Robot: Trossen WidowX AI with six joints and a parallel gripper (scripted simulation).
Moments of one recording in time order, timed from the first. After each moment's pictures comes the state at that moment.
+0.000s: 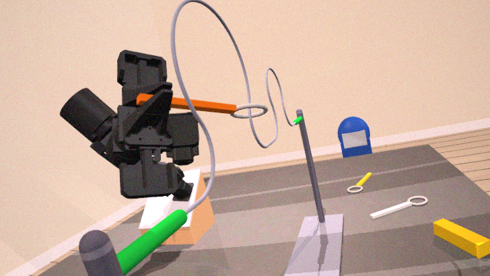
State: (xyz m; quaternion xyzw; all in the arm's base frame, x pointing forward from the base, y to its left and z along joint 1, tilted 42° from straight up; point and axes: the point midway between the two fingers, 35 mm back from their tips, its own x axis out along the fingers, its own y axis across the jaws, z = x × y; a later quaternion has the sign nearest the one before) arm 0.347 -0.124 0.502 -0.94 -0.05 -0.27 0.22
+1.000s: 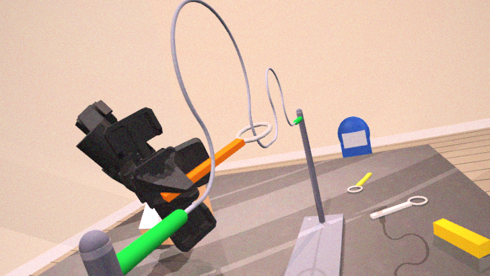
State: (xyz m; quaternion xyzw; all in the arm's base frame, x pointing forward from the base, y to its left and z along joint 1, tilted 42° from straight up) arm 0.357 -0.191 0.434 -0.82 0.03 -0.25 0.51
